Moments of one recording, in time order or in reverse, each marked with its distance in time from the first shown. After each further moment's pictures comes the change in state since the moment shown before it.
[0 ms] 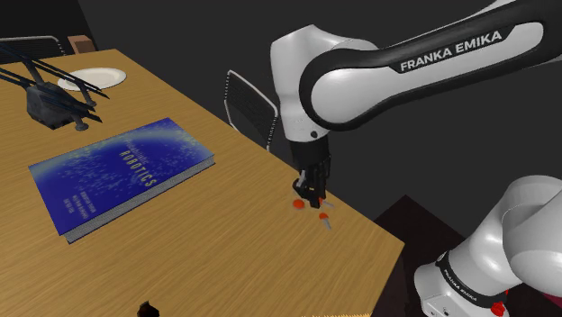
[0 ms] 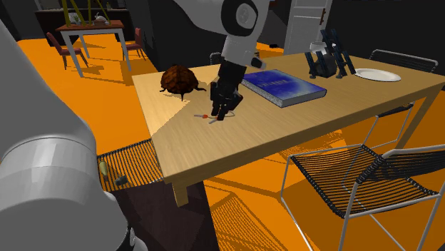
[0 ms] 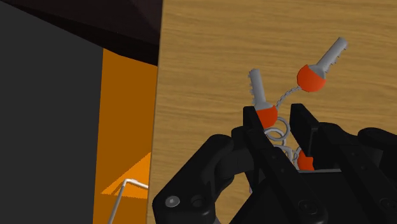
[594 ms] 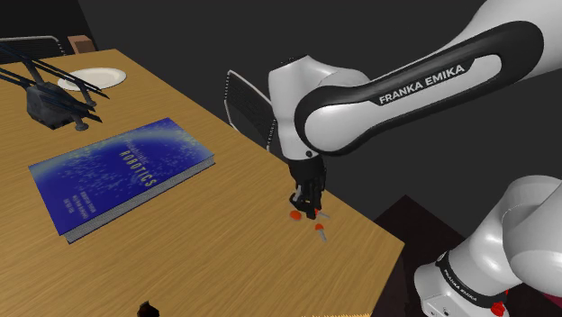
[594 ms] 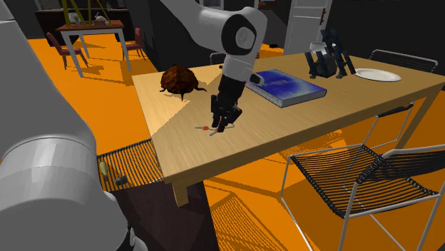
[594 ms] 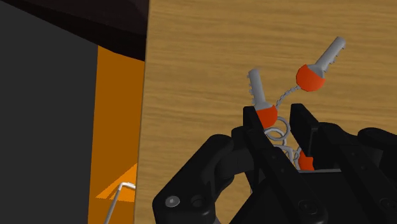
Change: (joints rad) arm 0.002 0.060 0.007 -0.061 -0.011 0.119 0.004
